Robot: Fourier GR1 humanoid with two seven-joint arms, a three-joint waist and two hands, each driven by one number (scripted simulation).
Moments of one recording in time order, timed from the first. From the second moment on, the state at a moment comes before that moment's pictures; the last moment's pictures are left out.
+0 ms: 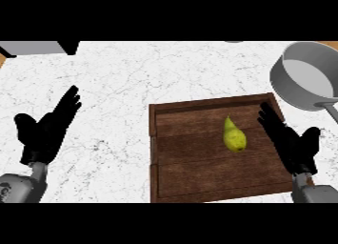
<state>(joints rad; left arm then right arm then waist) -0.15 0.46 -0.23 -1.51 0.28 0.22 0.17 -0.07 -0.26 0.08 -1.41 -0.17 0.04 0.11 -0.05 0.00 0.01</state>
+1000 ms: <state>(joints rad) -0.01 0.25 -0.22 -1.59 0.21 0.33 -0.13 0.13 -0.35 -0.15 -1.85 0.04 -0.19 -0.21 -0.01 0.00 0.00</state>
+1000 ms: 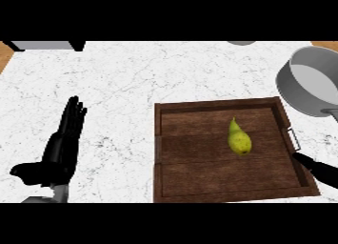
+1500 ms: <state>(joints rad) -0.03 0.23 -0.23 -1.58 0.20 0.32 -0.13 0.13 -0.58 0.02 -1.99 0.20 0.03 0.28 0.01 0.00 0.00</state>
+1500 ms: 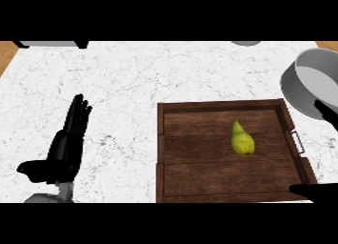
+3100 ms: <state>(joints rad) 0.00 0.14 -0.13 -1.58 0.10 0.23 -0.13 -0.16 -0.29 0.20 -1.61 0.50 0.29 0.59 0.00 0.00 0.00</state>
